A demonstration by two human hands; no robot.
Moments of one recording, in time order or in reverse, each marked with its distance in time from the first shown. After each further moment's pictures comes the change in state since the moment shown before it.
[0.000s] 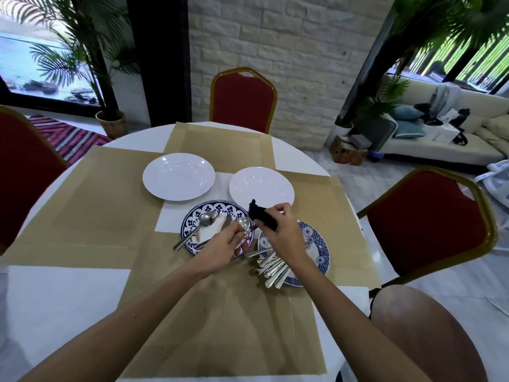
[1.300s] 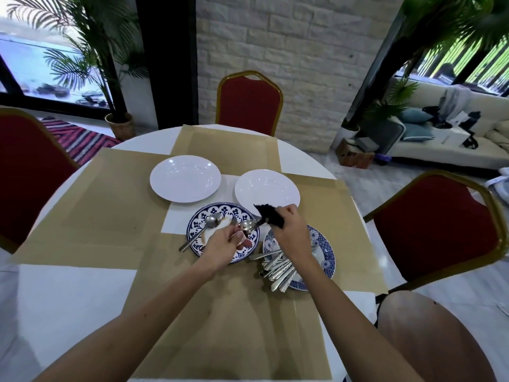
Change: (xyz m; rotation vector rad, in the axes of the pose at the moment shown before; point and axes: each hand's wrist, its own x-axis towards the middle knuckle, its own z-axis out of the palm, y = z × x) left_hand 0.007 -0.009 -0.001 -0.056 0.172 -0.129; right_hand 0.012 0.002 0.002 -0.113 0.001 0.101
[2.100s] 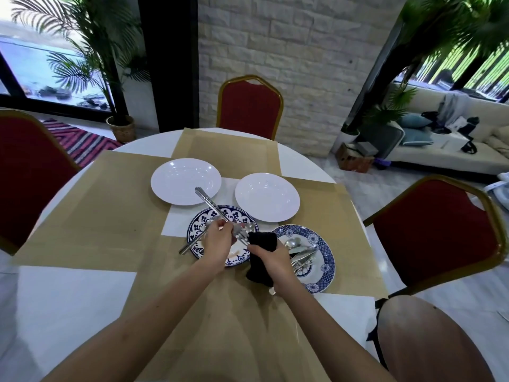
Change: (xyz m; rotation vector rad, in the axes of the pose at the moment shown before) left_hand 0.019 0.007 0.005 -0.518 0.303 -0.199; right_hand -0.049 -0.028 0.020 0.869 -0.201 0.695
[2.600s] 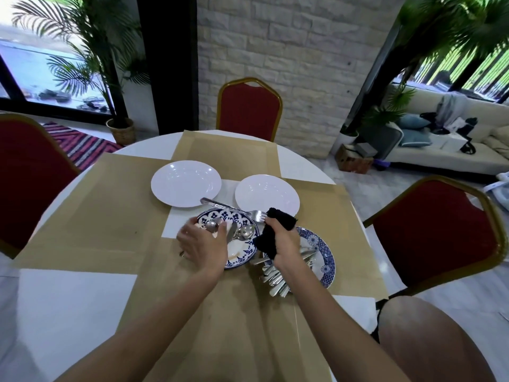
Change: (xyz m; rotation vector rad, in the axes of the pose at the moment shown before) left_hand -0.018 0.001 -0.008 0.487 0.443 0.197; right_hand 0.017 -0.043 0.005 0.394 0.166 0.085
